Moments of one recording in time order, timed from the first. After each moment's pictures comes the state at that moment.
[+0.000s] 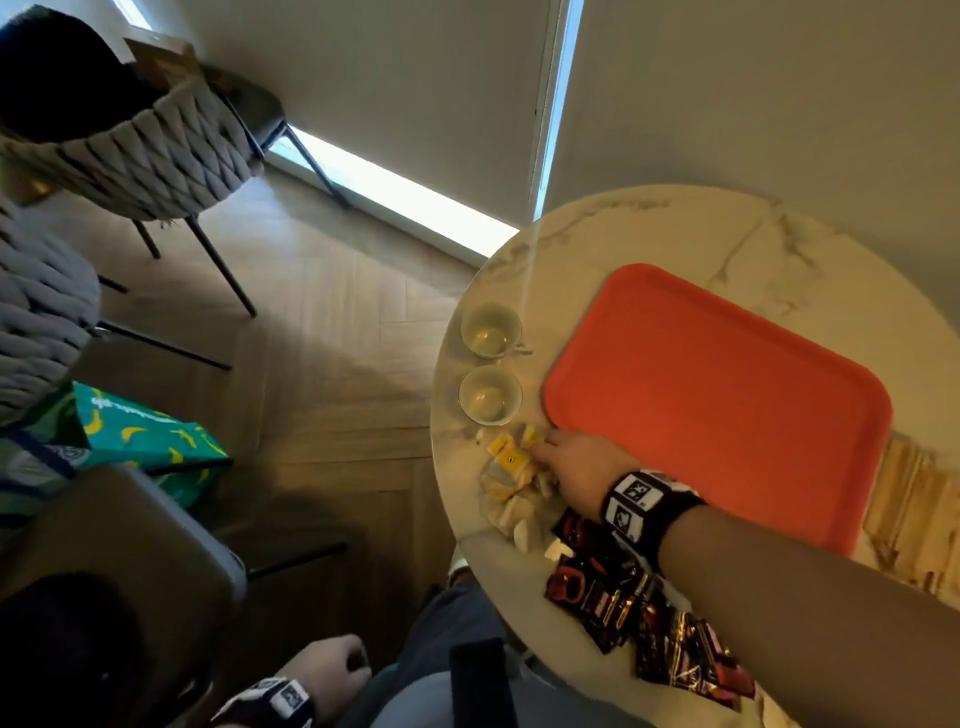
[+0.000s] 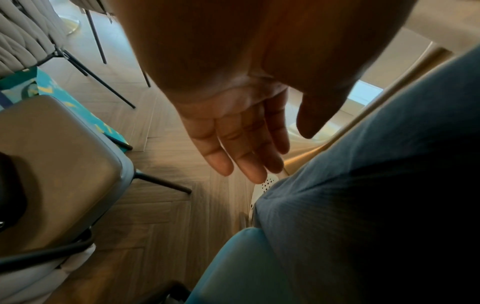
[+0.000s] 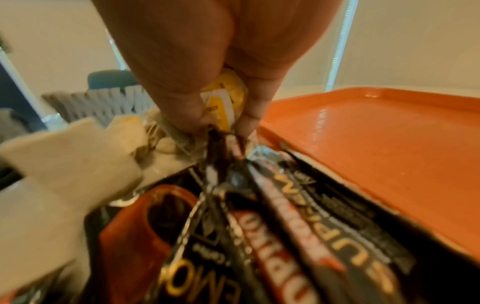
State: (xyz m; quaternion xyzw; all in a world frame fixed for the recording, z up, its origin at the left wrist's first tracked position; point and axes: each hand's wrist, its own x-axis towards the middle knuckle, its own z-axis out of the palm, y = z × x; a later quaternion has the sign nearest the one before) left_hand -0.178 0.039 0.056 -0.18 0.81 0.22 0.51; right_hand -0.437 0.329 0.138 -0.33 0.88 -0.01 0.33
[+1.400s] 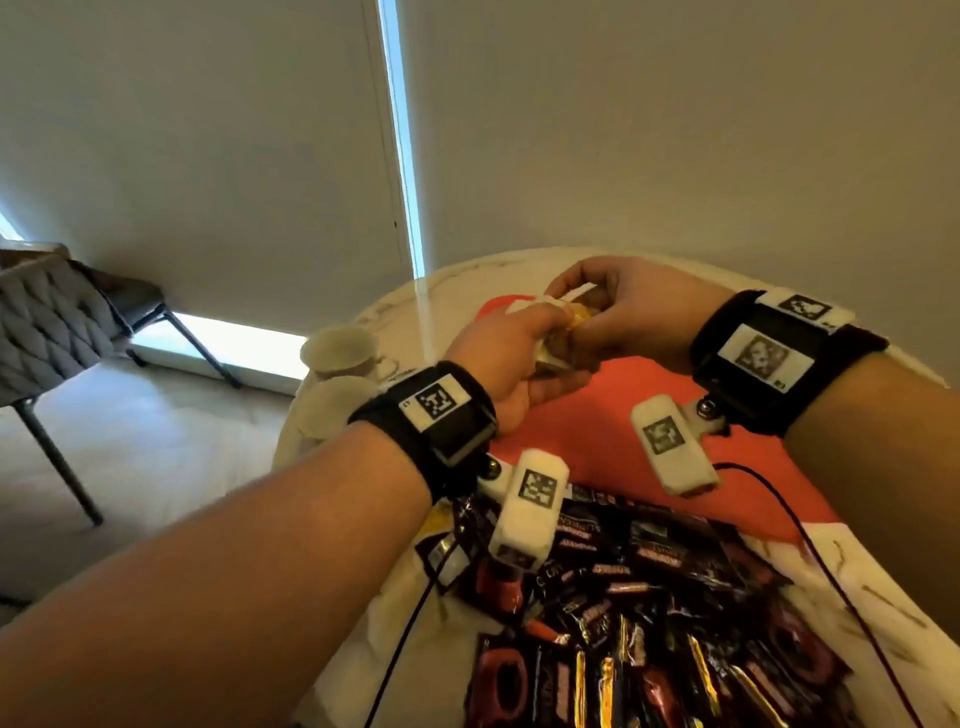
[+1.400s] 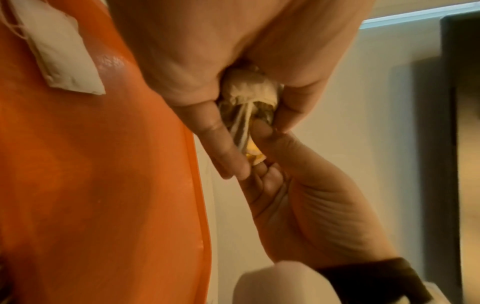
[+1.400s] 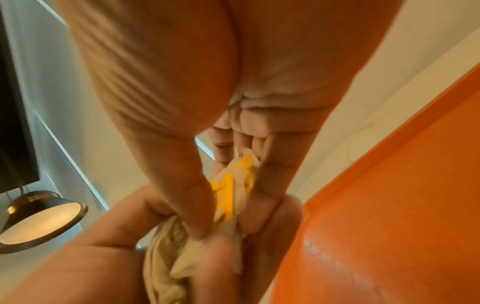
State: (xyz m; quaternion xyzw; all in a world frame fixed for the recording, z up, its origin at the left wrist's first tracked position) left_hand -0.463 0.303 0.129 -0.04 0.56 0.81 0.19; right_hand -0.484 0.457 0.162 -0.09 0.85 -0.51 0.11
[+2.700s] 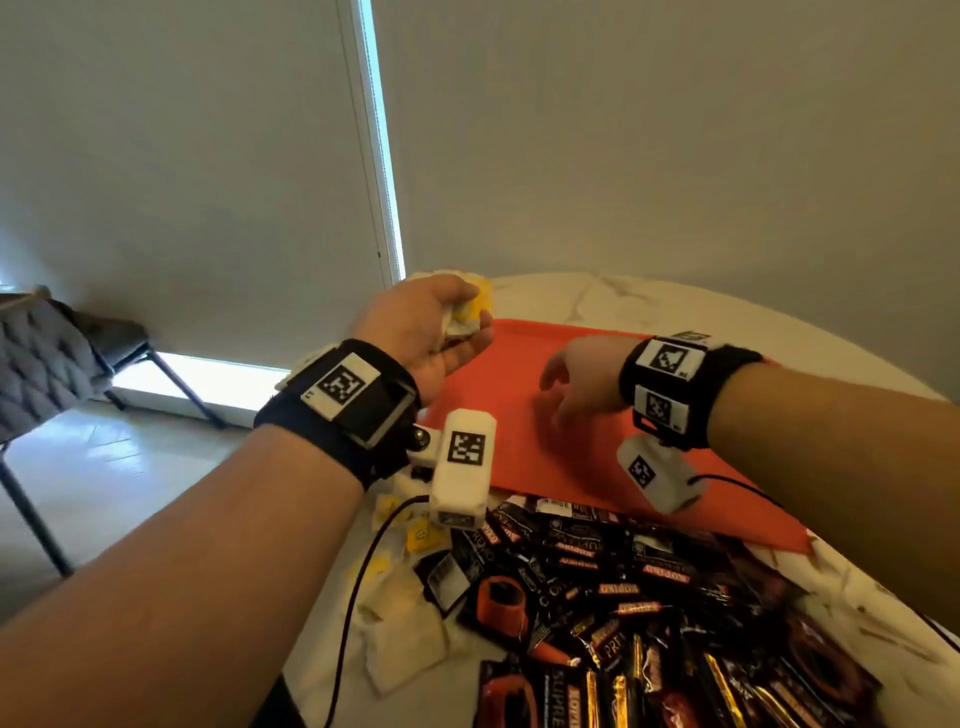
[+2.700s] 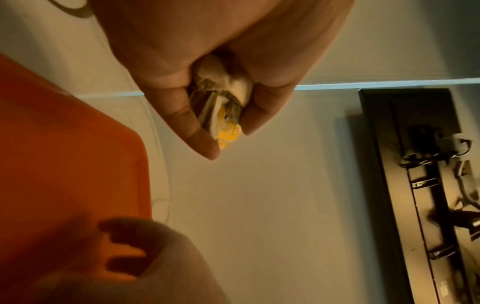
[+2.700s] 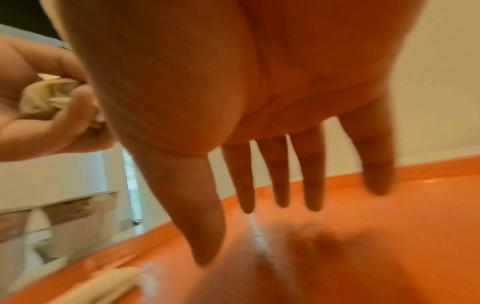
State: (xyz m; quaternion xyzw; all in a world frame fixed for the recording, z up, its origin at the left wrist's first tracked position) left_hand -0.487 0.250 0.147 -0.09 0.55 0.83 0.06; right_hand -0.511 0.440 0.114 -0.10 0.98 0.02 0.15
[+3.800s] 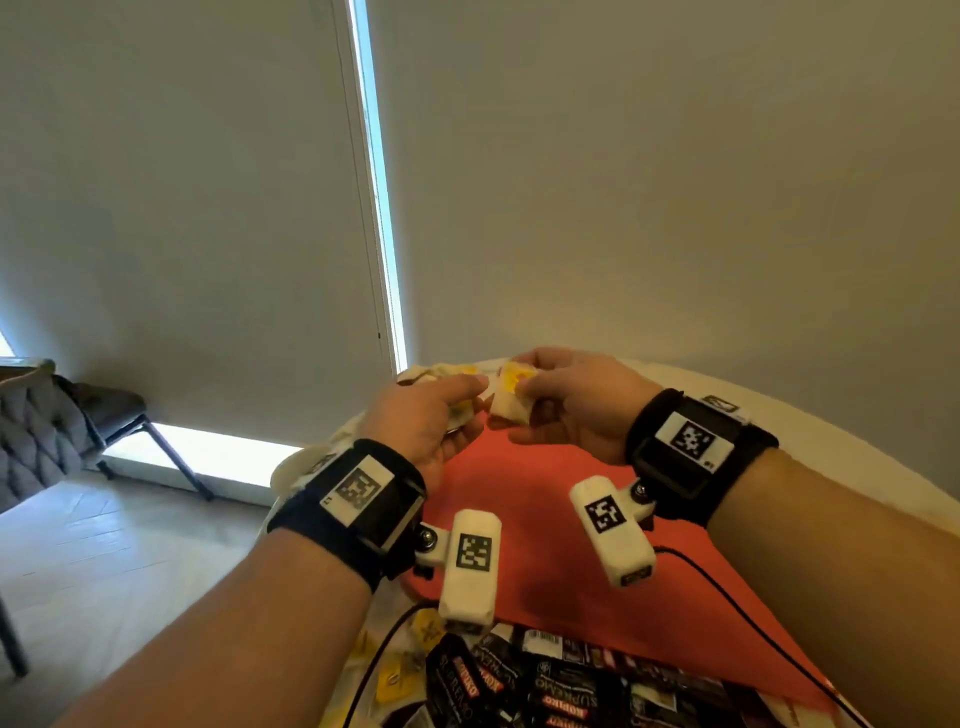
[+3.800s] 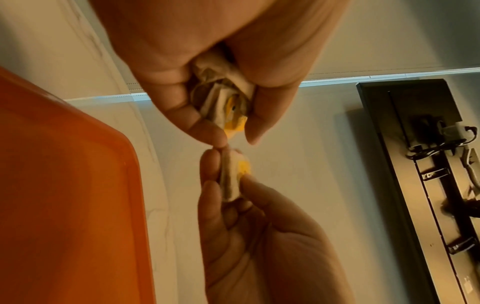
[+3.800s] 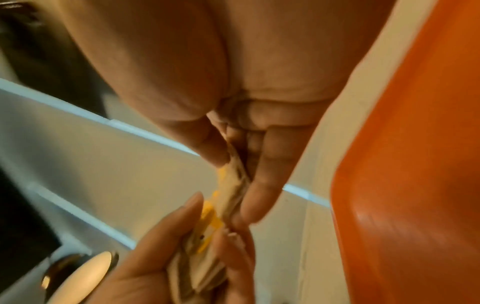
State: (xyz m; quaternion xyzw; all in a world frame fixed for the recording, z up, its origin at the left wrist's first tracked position) left_hand -0.517 0.270 0.144 -0.08 0.58 0.81 0.03; right_hand -0.523 0.441 0.161 -0.08 0.67 -0.72 0.13
